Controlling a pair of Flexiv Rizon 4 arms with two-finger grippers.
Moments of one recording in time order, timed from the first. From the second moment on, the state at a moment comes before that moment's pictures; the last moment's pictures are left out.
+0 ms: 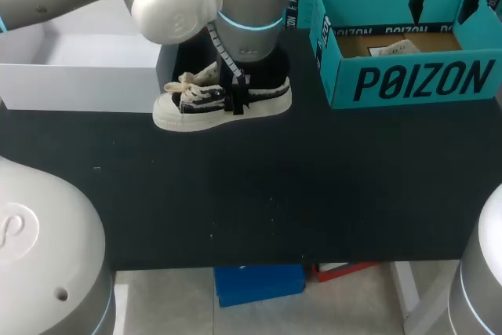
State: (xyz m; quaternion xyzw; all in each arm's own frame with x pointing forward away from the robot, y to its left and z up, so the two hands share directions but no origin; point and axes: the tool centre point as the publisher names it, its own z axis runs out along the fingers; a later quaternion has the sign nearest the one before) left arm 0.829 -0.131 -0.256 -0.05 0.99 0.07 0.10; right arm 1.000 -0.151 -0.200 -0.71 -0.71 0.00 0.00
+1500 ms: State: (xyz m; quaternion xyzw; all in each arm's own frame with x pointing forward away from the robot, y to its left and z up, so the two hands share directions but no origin) left arm 0.838 -0.136 -0.408 -0.01 0.99 0.11 0.09; right arm 1.000 -0.151 -0.200 -0.71 -0.71 0.00 0.00
